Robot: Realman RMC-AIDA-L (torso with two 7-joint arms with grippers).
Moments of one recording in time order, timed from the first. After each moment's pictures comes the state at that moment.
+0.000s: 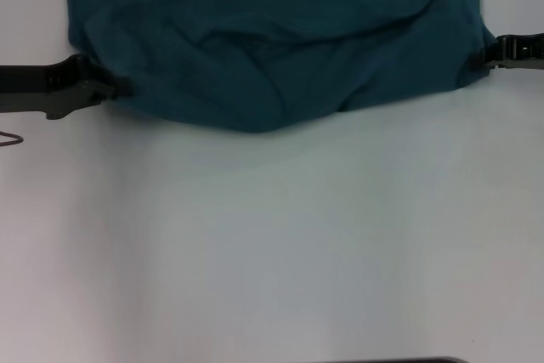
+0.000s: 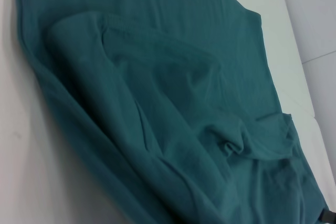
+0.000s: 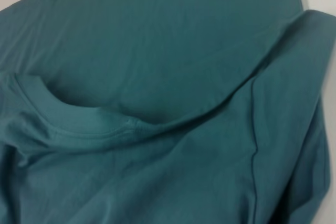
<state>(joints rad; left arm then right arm) -0.53 -2.01 -2.36 -0.76 -1.01 1.42 -2.55 0.65 1.97 -0.64 -0.68 -2.49 -1.21 2.35</state>
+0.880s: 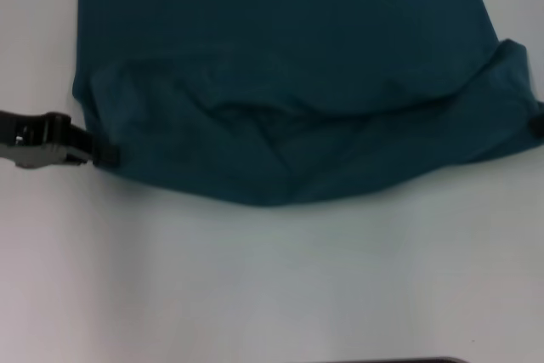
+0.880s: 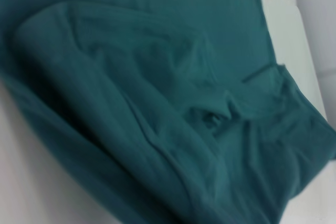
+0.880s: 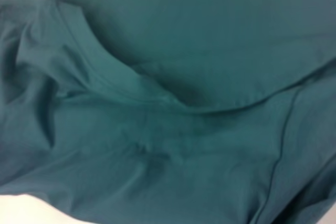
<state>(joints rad) -0.53 -1.96 -2.35 -0.90 -0.90 1.80 -2.55 0.62 1.95 -0.65 -1.09 -2.69 -1.86 2.43</state>
